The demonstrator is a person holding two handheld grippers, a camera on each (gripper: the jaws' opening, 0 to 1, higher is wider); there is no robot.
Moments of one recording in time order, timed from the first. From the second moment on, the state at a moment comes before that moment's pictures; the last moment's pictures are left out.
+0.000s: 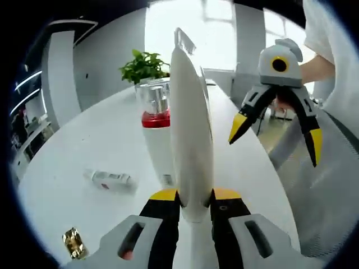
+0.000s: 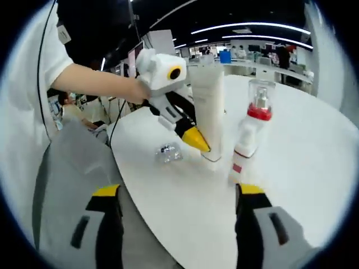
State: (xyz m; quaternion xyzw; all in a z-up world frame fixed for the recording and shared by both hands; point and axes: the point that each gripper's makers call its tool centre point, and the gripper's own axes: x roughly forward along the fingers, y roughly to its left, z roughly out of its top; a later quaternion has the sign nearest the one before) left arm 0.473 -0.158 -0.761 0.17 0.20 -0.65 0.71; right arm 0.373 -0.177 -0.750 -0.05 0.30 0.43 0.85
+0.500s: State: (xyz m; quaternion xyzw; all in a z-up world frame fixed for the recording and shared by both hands) left arm 0.507 -0.168 -0.761 0.16 0.20 -0.64 0.72; right arm 0.378 -0.187 -0.753 -0.02 0.30 0.40 0.86
